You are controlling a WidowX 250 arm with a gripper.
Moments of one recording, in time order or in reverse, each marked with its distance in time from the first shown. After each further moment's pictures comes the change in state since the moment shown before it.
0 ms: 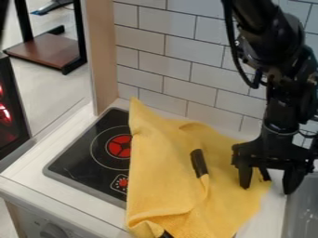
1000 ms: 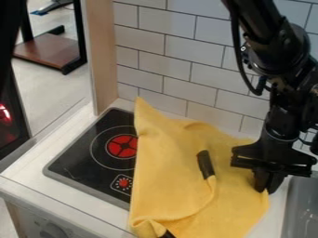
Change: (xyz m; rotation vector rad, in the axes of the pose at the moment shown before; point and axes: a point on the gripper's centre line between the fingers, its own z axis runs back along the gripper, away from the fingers) arm 0.000 0.002 -0.007 0.031 -0.029 -0.013
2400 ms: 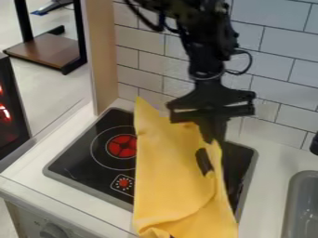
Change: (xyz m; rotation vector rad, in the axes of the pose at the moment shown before) arm 0.008 0.092 0.085 -0.151 -0.091 0.169
